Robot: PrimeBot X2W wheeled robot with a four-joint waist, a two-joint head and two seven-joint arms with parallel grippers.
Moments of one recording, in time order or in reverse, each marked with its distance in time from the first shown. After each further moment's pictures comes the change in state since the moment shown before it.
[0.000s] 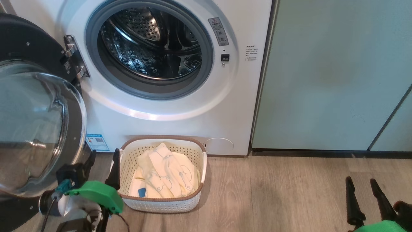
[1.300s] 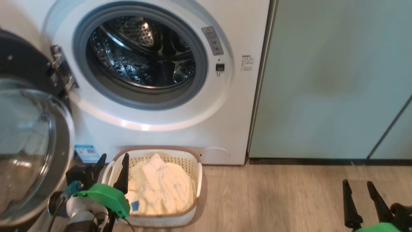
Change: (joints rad) left arm -0.001 0.013 -0.081 0.025 -0.038 0.000 0.000; right arm 0.007 -0.002 0.015 0.002 -0.008 0.000 0.000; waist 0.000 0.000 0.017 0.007
